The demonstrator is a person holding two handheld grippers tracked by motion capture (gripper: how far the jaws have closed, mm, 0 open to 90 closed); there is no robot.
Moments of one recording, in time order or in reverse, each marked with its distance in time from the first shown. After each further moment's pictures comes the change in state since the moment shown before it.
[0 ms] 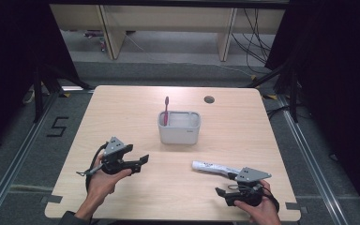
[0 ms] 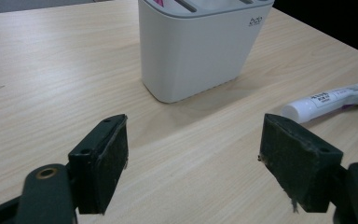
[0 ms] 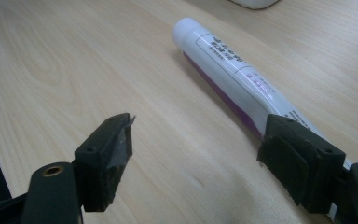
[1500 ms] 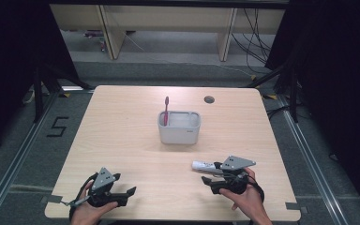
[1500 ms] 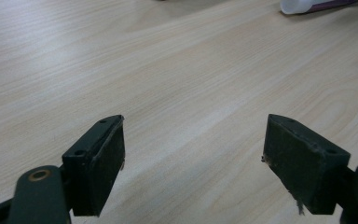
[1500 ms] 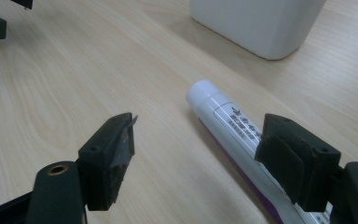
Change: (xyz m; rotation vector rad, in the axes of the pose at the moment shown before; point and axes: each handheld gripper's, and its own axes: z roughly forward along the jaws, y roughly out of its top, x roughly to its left) left arm -0.004 -0.079 -0.039 0.130 0.011 0.056; right arm 0.009 0.044 0.027 -0.040 0.011 -0.028
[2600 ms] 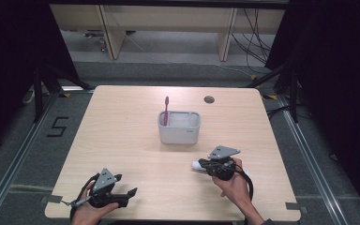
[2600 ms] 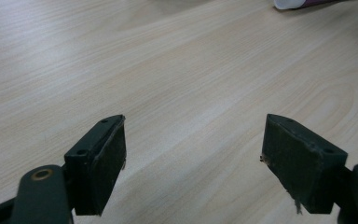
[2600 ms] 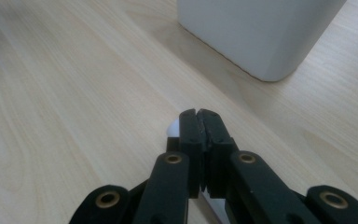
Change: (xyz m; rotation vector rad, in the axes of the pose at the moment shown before) left arm -0.002 0.000 0.000 0.015 -0.010 0.021; right arm -0.005 0.027 0.034 0.059 -0.043 -0.014
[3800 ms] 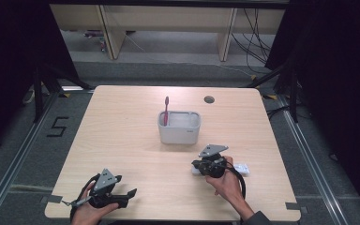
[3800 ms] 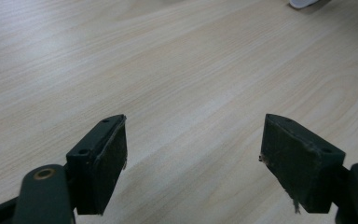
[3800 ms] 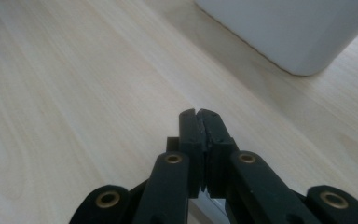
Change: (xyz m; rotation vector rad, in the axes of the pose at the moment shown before) left arm 0.002 -0.002 0.001 0.031 -0.004 0.009; right arm 0.010 0.008 0.022 0.086 0.019 0.001
